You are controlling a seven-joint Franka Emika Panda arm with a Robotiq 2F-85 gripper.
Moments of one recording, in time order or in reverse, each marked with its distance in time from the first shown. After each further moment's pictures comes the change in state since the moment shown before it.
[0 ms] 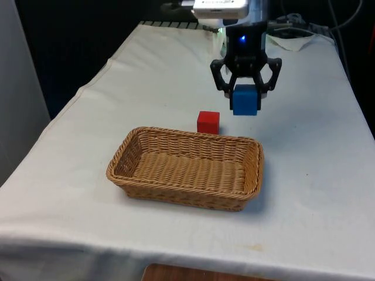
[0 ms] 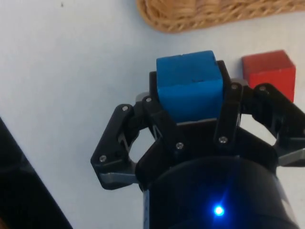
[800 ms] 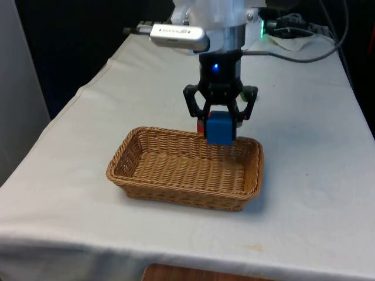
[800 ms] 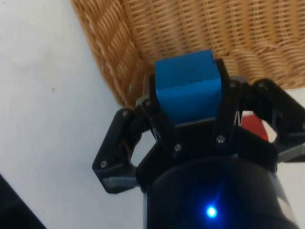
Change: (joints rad) arm -0.044 0.250 -0.058 0.319 0.085 -0.081 -0.079
